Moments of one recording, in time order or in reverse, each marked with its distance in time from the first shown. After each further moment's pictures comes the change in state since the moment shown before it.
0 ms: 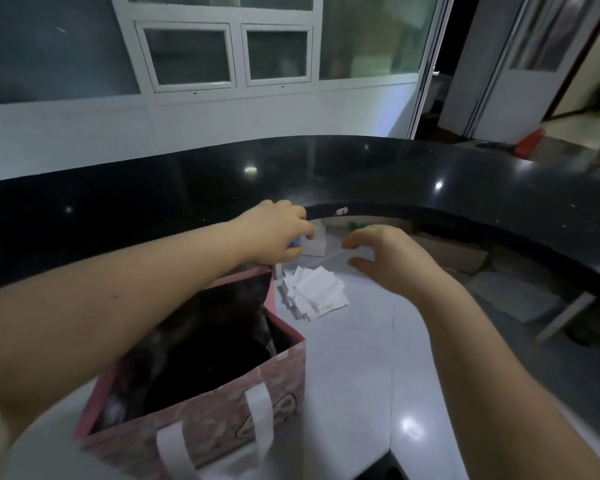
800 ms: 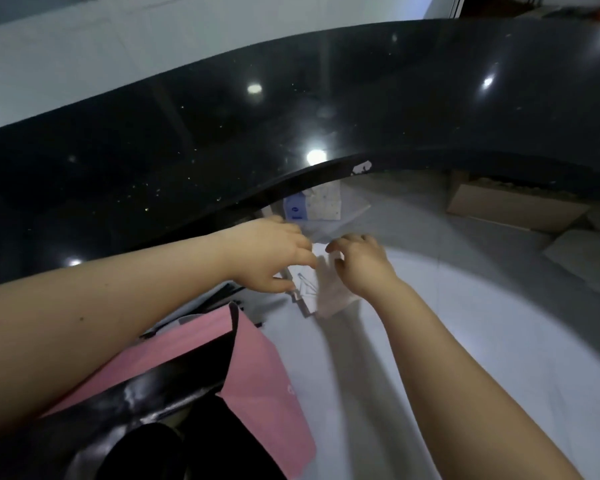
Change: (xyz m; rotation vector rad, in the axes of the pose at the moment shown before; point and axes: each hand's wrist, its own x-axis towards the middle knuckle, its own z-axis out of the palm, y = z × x) left_hand 0.068 -0.035 0.118 -0.070 -0.339 0.383; right_hand 0.128 0.098 0.205 0.052 -0.246 0.173
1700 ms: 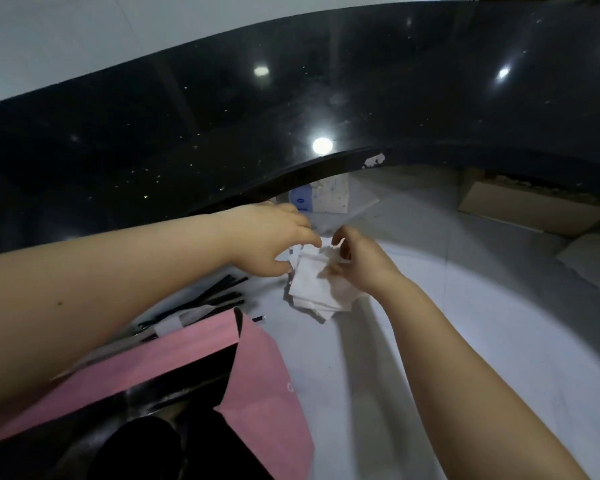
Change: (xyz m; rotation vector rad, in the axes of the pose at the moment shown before) left_hand 0.001 -0.014 0.001 -0.157 -0.035 -0.129; right_hand 0.015 0.011 0.016 0.338 -0.096 0.065
